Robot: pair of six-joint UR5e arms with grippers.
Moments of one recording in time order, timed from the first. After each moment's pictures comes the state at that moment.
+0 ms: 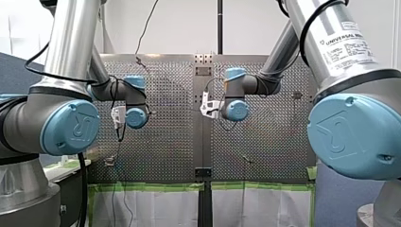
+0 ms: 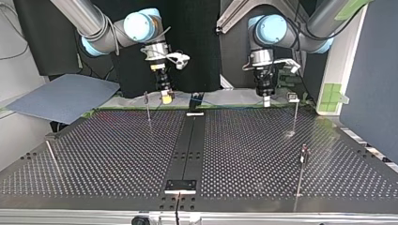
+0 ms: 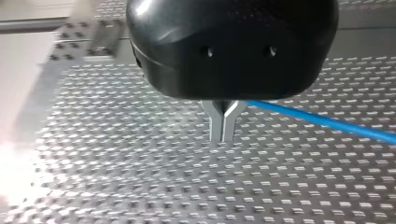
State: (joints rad) left arm -0.21 -1.77 -2.21 -2.14 -1.92 -1.63; right arm 2.25 -1.14 1.80 -0.69 1.67 1.66
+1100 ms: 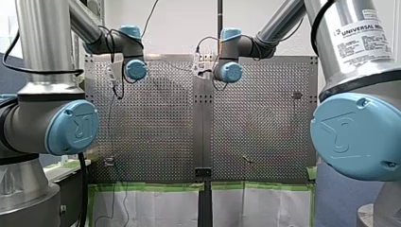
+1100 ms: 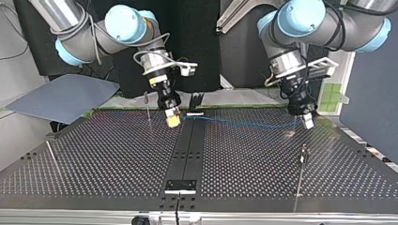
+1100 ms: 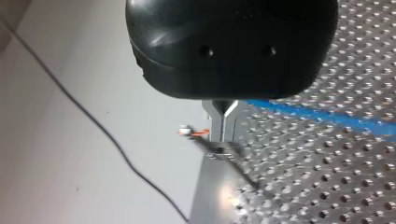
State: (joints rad) left arm -0.19 -1.44 -2.02 -2.47 -2.12 -1.74; right arm 2.29 -1.26 1.60 -0.54 1.57 1.62
